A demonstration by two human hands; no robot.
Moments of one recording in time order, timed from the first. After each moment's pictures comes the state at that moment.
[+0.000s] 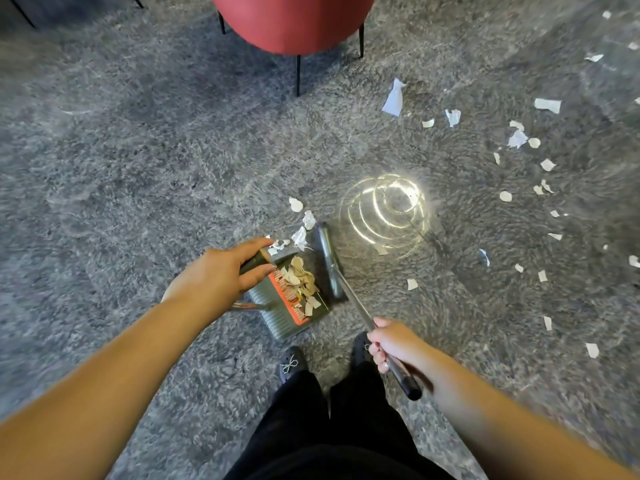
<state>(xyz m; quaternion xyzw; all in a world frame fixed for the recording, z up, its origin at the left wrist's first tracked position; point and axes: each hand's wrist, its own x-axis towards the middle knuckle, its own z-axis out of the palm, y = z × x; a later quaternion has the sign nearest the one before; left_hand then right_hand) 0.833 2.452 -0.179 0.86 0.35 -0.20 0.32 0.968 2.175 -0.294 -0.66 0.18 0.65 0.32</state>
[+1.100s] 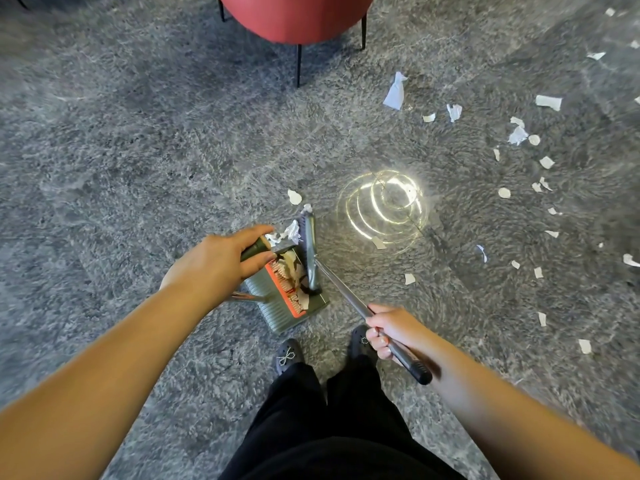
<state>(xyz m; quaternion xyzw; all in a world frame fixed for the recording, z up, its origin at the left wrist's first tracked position) 0.833 2.452 -0.181 0.87 0.35 -0.19 0.29 0.975 2.183 -0.272 -0.61 0.19 0.67 0.38</state>
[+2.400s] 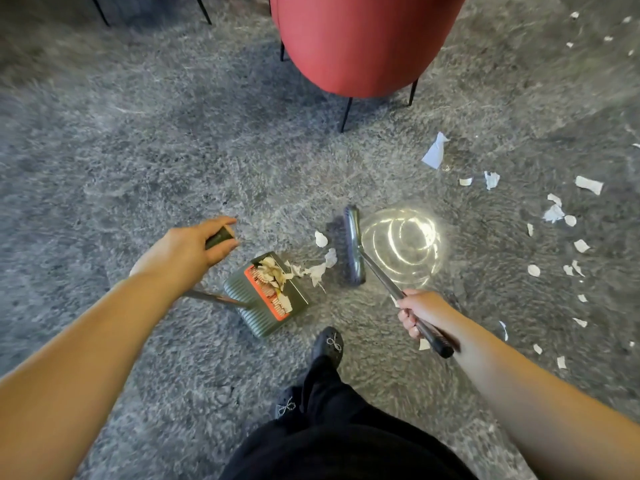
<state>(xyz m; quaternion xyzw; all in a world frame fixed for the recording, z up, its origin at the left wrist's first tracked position) 0.836 2.615 -0.183 0.82 0.46 -0.09 0.32 1.113 2.323 -0.268 -0.73 0.10 0.61 0.29</state>
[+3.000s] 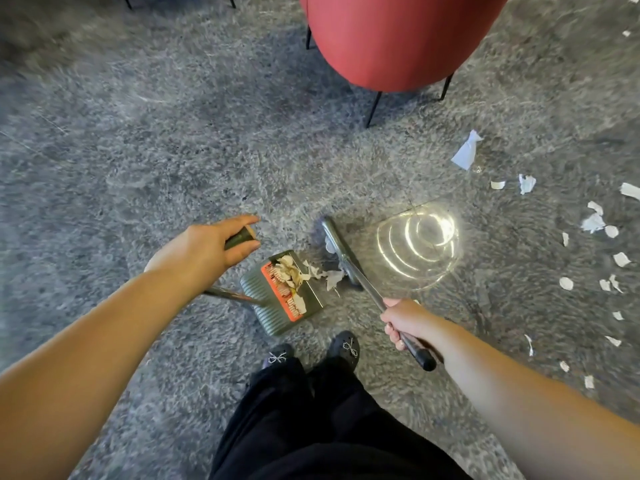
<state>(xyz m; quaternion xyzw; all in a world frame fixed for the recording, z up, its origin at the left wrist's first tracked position) 0.846 2.658 -0.179 0.81 0.46 -0.14 0.32 1.083 2.402 -0.291 -0.73 -0.01 0.66 0.18</state>
